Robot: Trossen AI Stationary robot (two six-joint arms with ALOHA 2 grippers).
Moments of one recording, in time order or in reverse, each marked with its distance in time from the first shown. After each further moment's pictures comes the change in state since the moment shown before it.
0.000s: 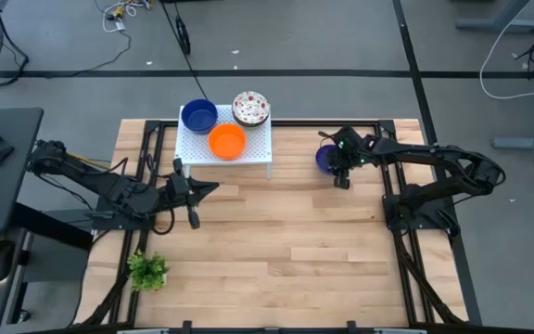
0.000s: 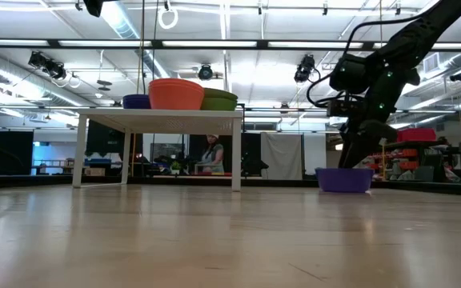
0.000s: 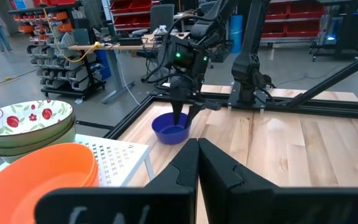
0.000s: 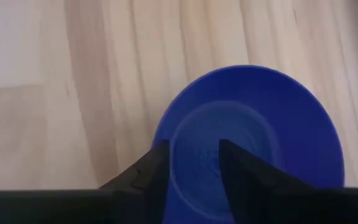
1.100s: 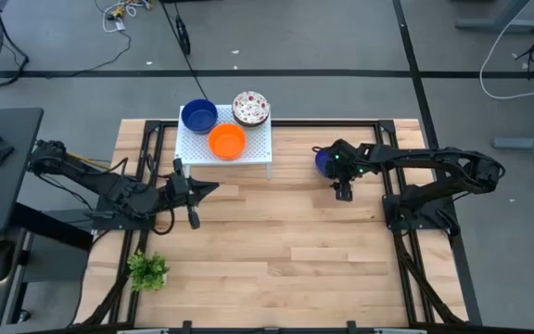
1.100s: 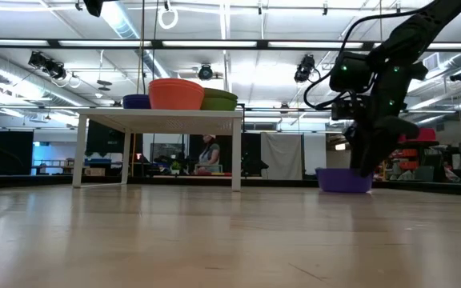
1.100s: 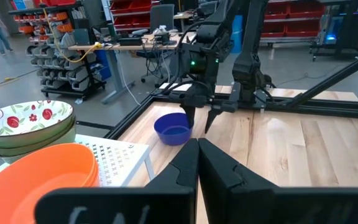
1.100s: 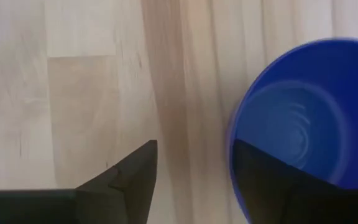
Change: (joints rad) left arm 0.000 0.000 0.000 0.000 0.000 0.002; right arm 0.144 0.000 -0.002 -0.126 0.016 0.097
